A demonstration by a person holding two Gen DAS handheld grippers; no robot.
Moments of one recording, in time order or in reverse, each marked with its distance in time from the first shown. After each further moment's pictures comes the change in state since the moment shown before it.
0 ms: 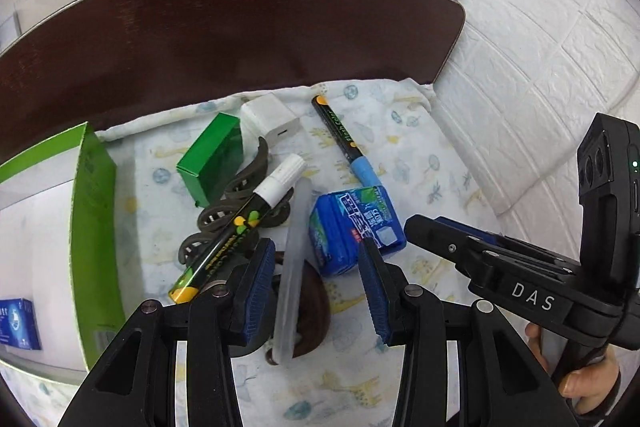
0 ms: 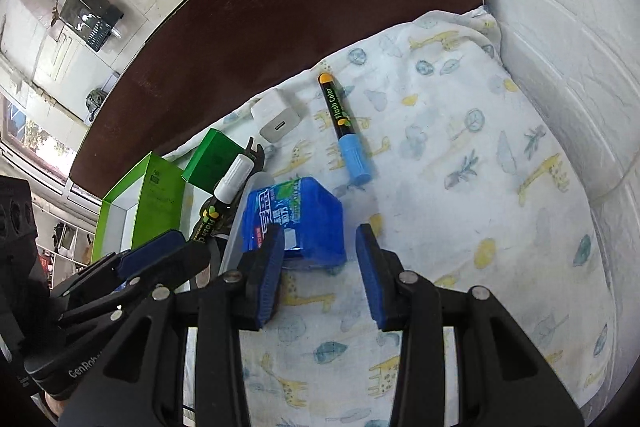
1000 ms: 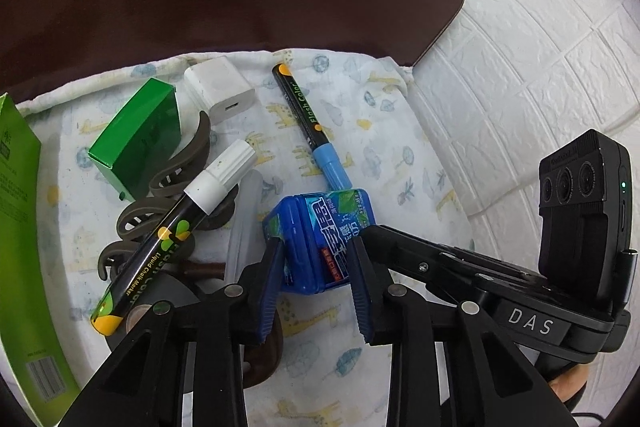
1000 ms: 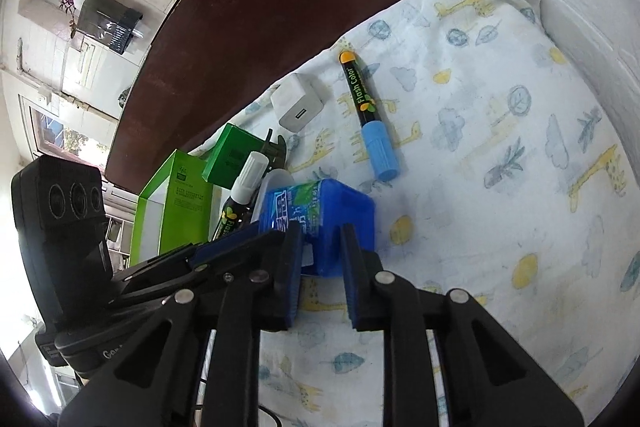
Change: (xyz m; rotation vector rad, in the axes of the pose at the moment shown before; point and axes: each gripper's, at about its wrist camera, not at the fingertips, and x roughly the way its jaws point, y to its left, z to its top) left arm 0.042 0.006 0.014 -0.075 0.109 -0.193; right arm 0.025 -0.016 0.012 0.044 0.099 0.190
